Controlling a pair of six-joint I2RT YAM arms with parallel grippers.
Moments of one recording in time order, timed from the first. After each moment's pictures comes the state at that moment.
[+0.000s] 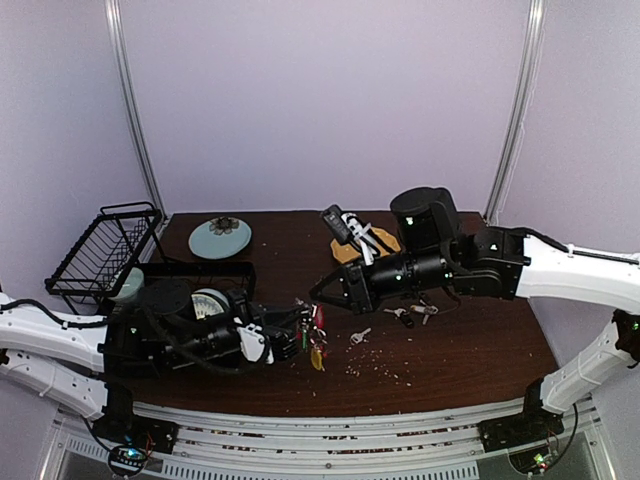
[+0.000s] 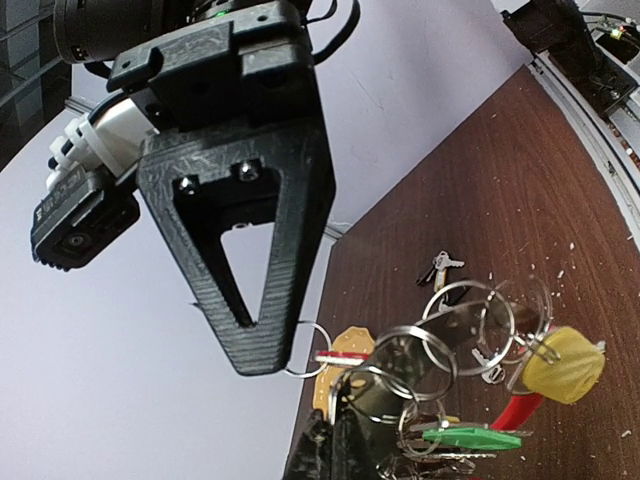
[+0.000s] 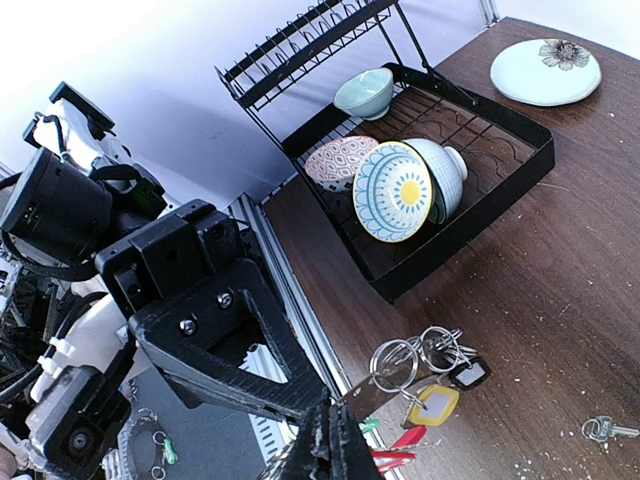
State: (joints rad) left arm -1.31 1.07 0.61 0.38 -0.23 0.98; right arm 1.10 1.39 1.25 -0.31 -0.26 0.45
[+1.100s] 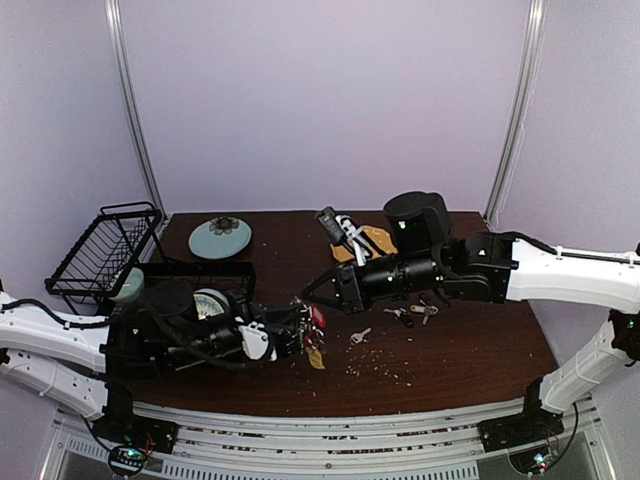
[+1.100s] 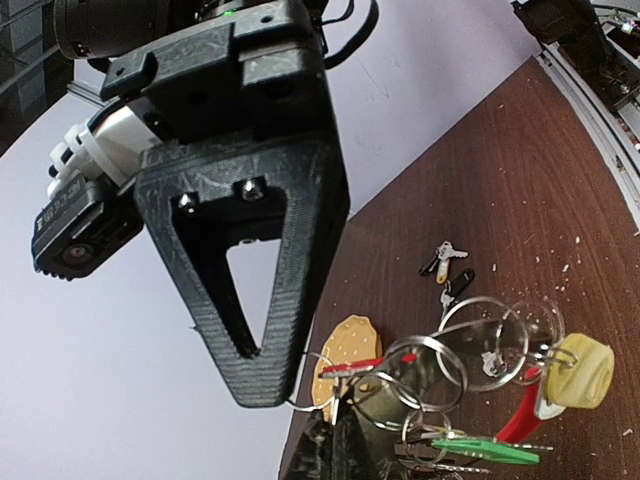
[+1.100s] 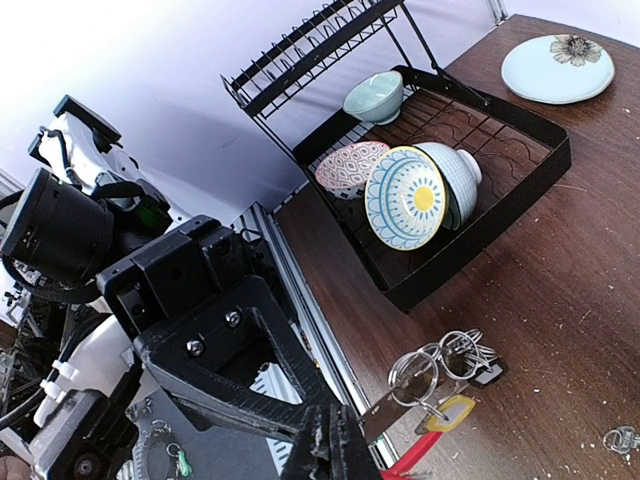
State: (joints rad) left arm -1.31 1.08 0.61 0.38 -0.27 0.96; right arm 1.10 1.42 1.23 -0.22 -0.29 0.51
